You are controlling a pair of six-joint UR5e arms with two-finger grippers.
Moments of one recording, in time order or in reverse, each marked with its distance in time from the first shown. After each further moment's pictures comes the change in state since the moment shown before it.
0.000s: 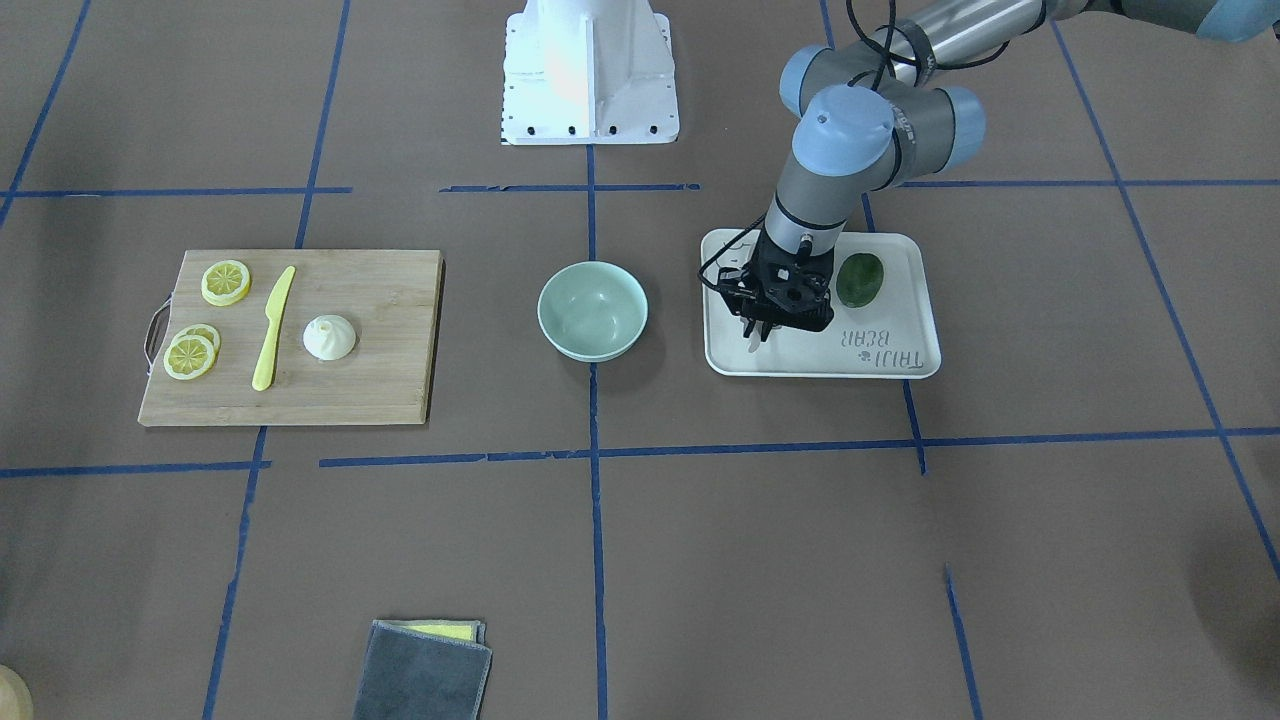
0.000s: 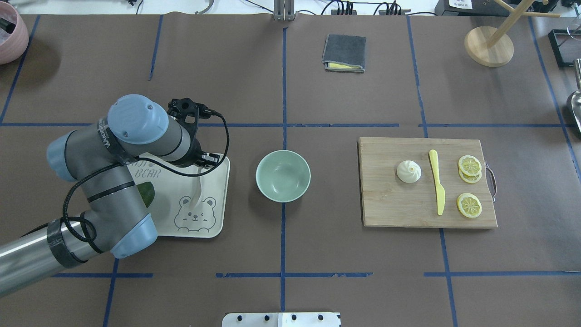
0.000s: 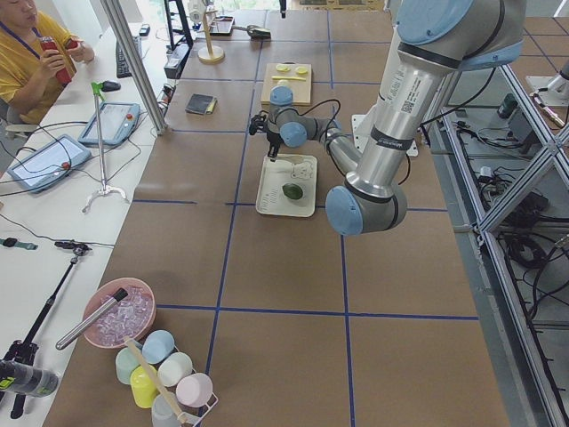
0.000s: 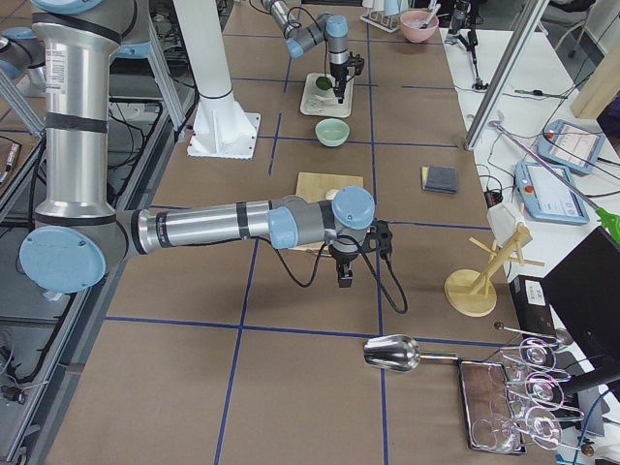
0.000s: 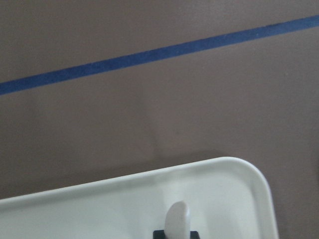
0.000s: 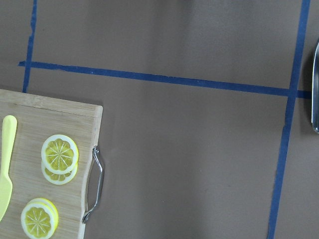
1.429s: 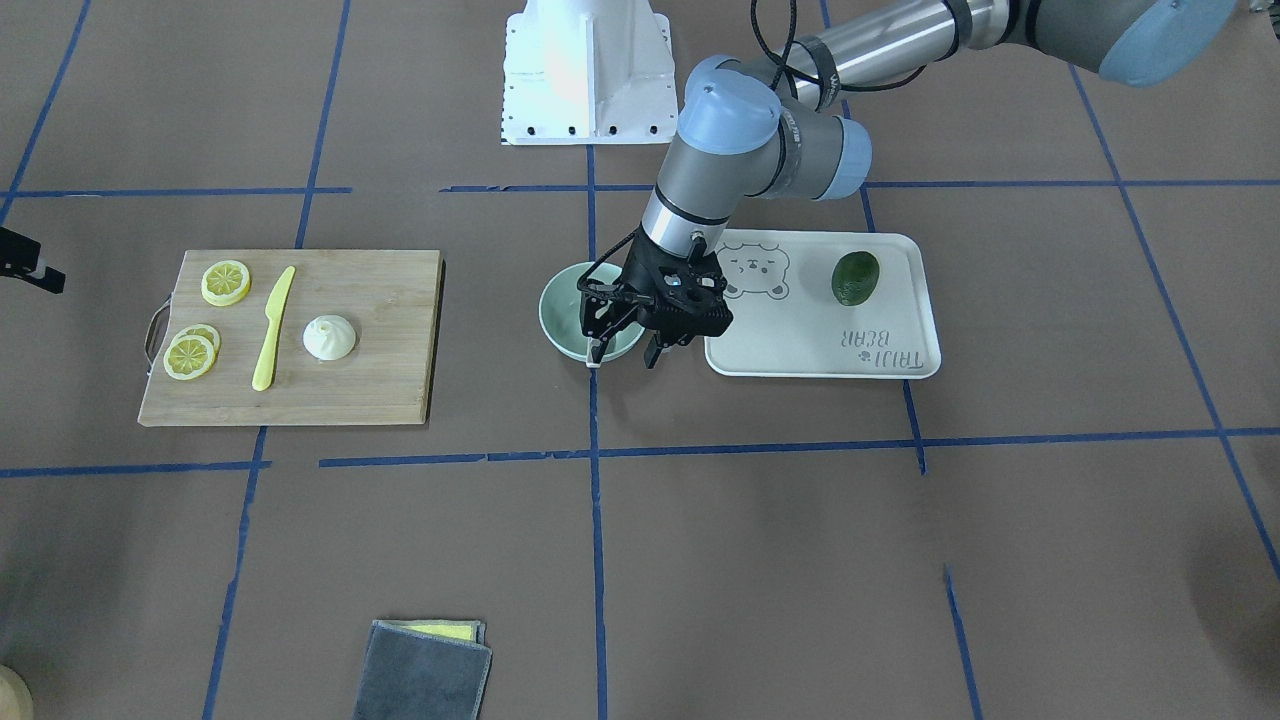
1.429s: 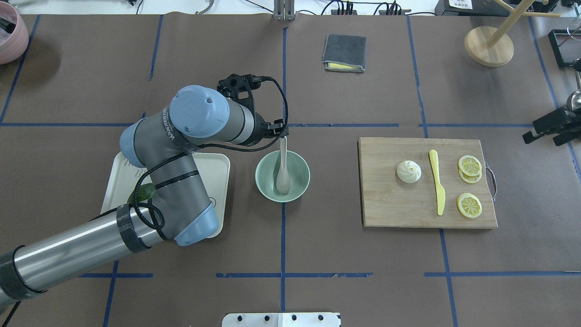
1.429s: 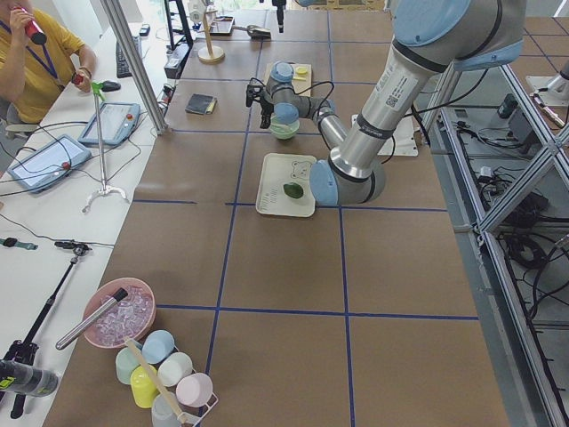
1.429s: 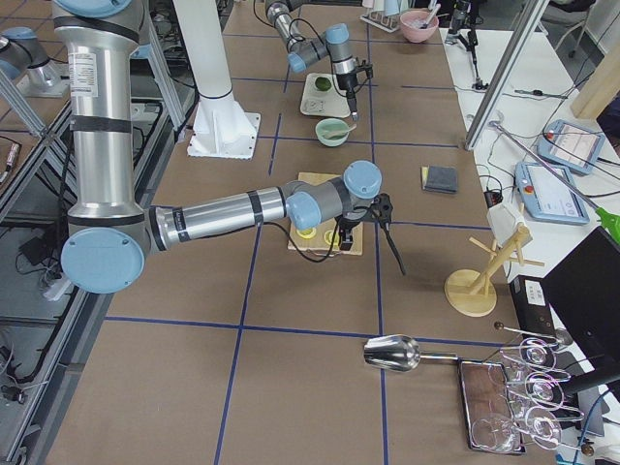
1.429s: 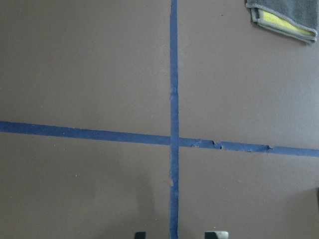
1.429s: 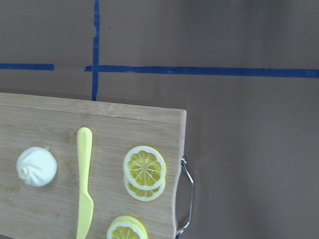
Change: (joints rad) left arm 0.028 -0.191 0.161 -0.235 0.133 -0.348; right arm -0.208 0.108 0.014 0.114 0.039 0.406
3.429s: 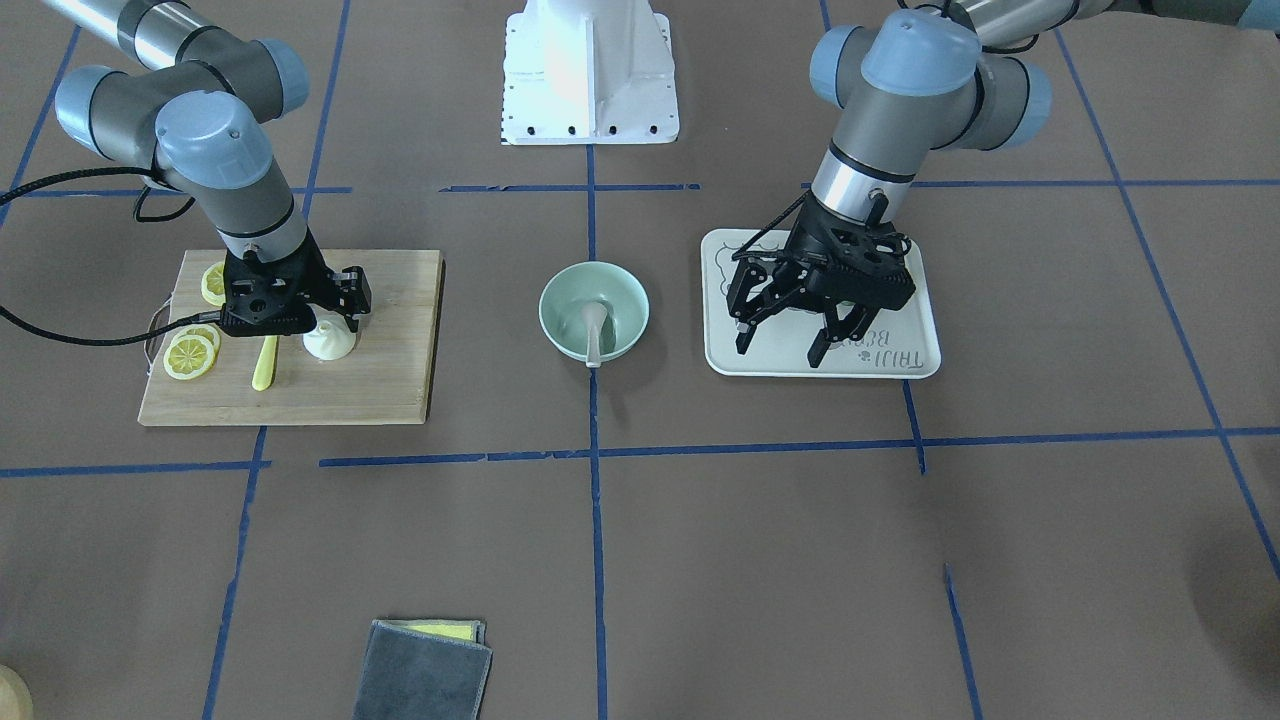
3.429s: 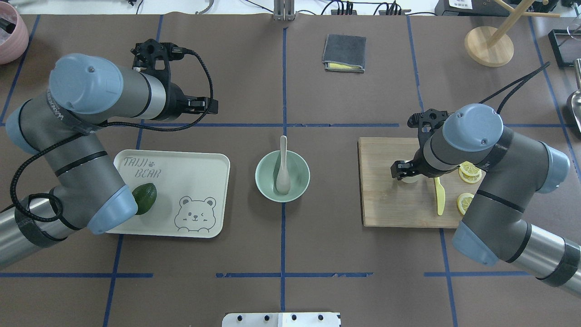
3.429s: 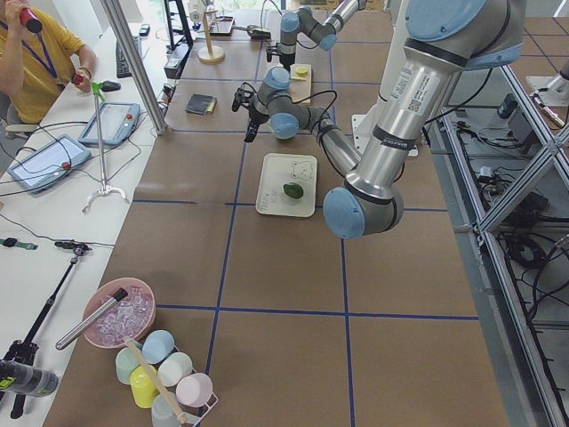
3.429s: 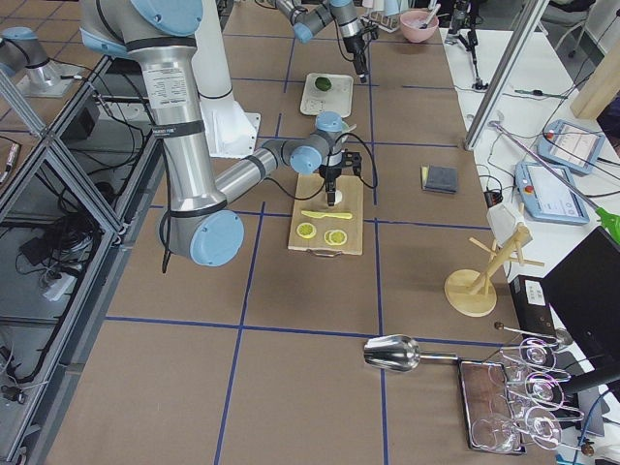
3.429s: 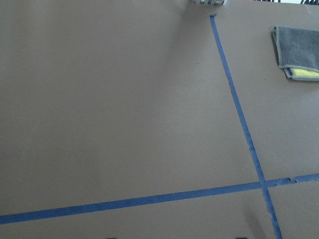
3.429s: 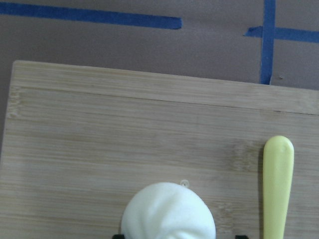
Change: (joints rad) left arm -0.136 0.239 -0.257 0.067 -0.019 0.247; right arm -0.562 0.210 0.002 -0.001 -0.622 0.480
